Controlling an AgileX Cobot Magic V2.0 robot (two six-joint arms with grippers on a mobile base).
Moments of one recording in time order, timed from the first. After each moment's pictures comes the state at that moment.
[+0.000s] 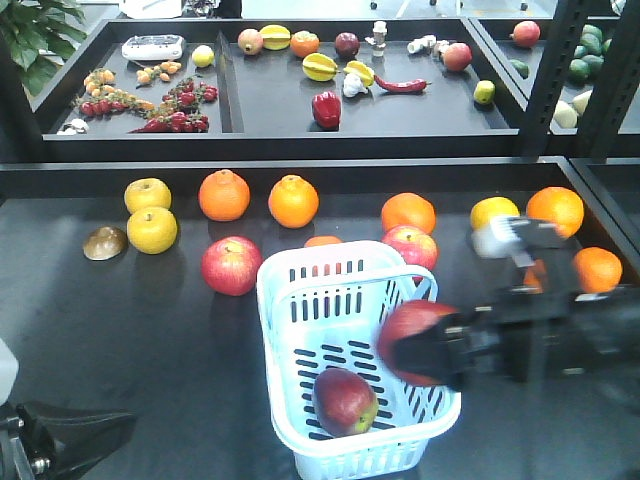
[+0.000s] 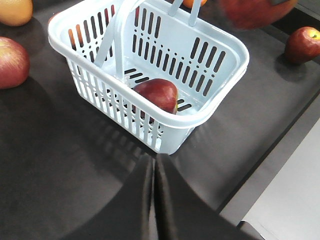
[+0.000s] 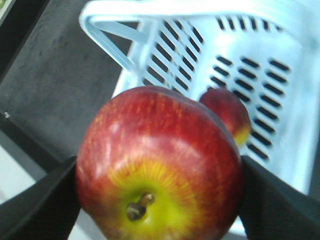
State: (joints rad) left arm -0.45 0.72 -0.46 -0.61 0.52 0.57; right arm 0.23 1.27 -0.72 0.96 0.69 -0.82
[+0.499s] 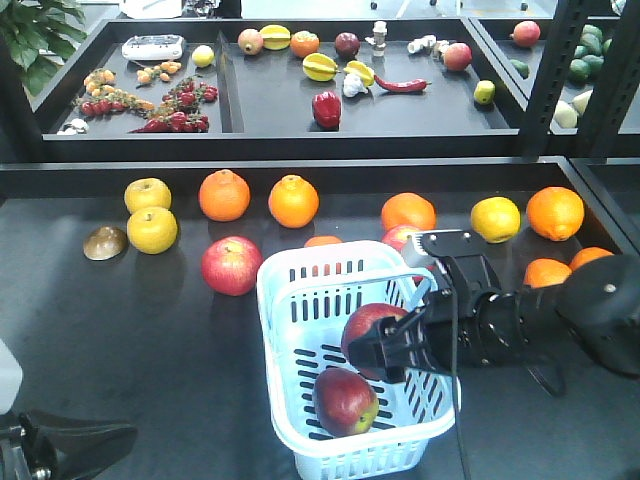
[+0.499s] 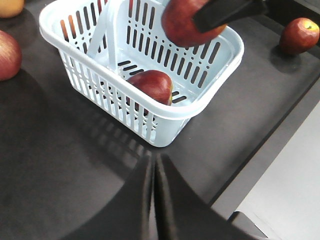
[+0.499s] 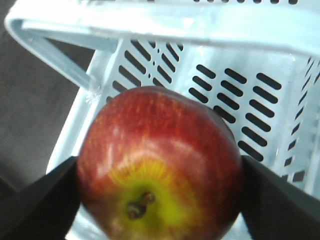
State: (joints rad) left arm -0.45 0.72 -0.46 -0.61 0.55 0.57; right arm 0.37 1.50 -0.78 0.97 0.47 -0.84
